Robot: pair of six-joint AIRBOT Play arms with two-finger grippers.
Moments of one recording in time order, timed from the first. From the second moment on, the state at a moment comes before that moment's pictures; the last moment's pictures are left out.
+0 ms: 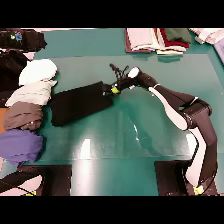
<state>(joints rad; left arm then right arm) -0.15 -1.22 1.69 1.33 -1.11 -1.51 0.44 -2.03 1.76 -0.65 0.99 1.34</state>
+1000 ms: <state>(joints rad) -0.43 -1.22 1.69 1.30 -1.08 -1.50 -0.63 -1.25 1.33 -1.30 1.12 1.50</state>
